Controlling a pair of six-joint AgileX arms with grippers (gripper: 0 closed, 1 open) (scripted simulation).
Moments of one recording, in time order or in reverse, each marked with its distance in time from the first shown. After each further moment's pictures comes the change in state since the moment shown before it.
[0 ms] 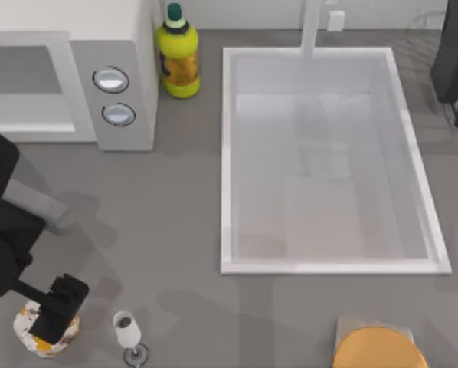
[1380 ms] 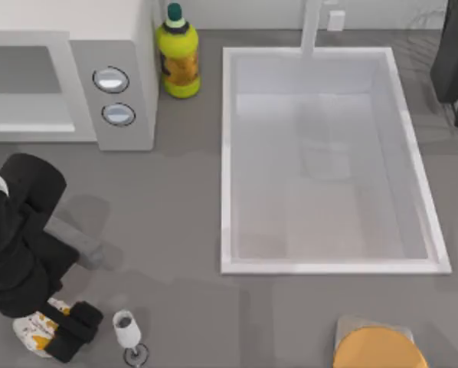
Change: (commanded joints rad) left arm -0.037 0.395 -0.060 0.245 -0.008 0.049; right arm 0.000 0.000 0.000 0.000 0.000 0.000
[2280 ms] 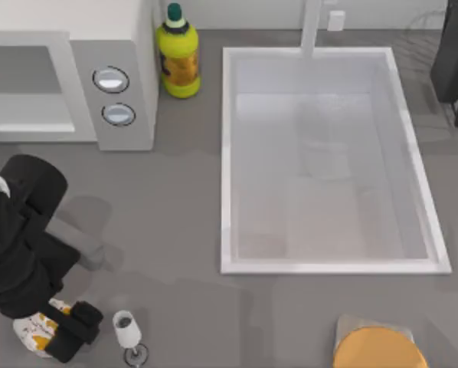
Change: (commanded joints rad) left arm -0.003 0.003 -0.001 0.005 0.001 -0.003; right arm 0.000 0.000 0.000 0.000 0.000 0.000
